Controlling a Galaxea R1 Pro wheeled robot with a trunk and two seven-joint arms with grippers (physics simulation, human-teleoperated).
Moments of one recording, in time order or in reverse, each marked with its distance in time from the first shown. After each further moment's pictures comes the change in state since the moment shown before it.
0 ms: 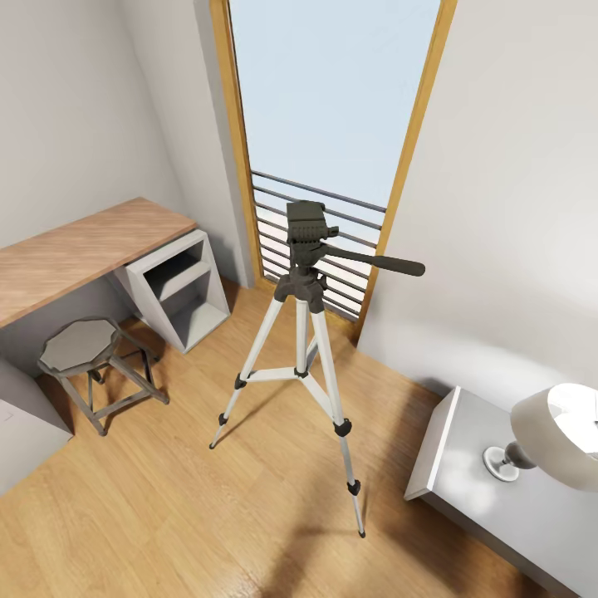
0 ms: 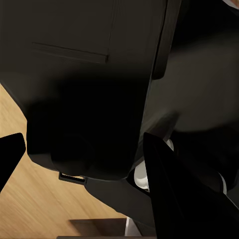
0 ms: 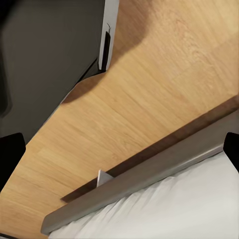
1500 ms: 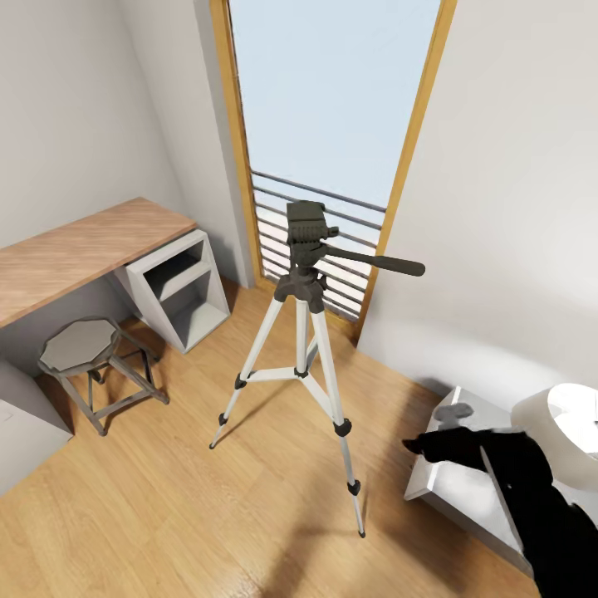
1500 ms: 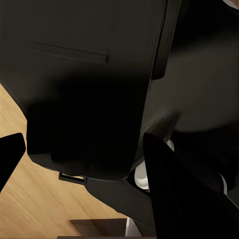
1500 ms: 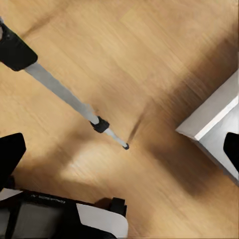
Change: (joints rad) left arm 0.000 0.001 0.000 0.000 -0.001 0.000 0.000; right arm -0.212 0.001 -0.011 -1.581 -0.017 1.112 0.384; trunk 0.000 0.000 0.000
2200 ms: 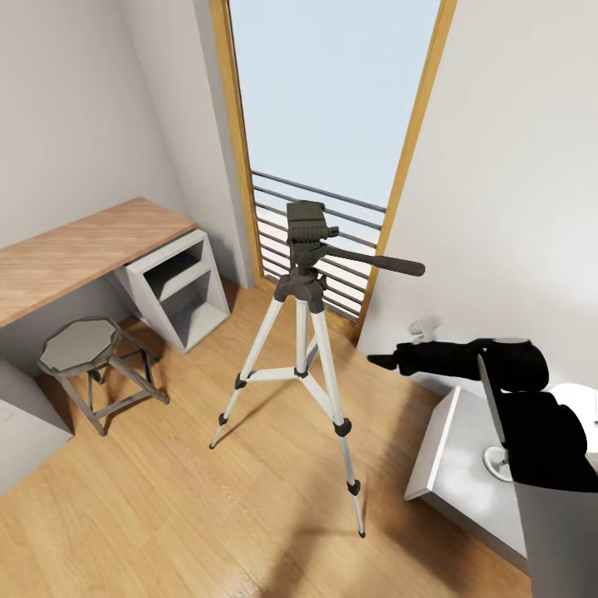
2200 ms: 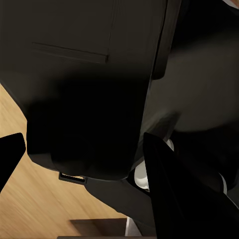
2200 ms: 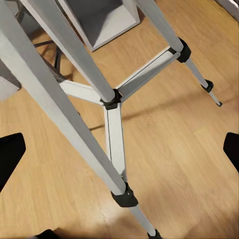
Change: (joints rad) left arm 0.000 -0.001 0.000 0.000 -0.001 0.000 0.000; right arm -0.354 -0.001 0.041 -0.020 0.008 0.001 0.414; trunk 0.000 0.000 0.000
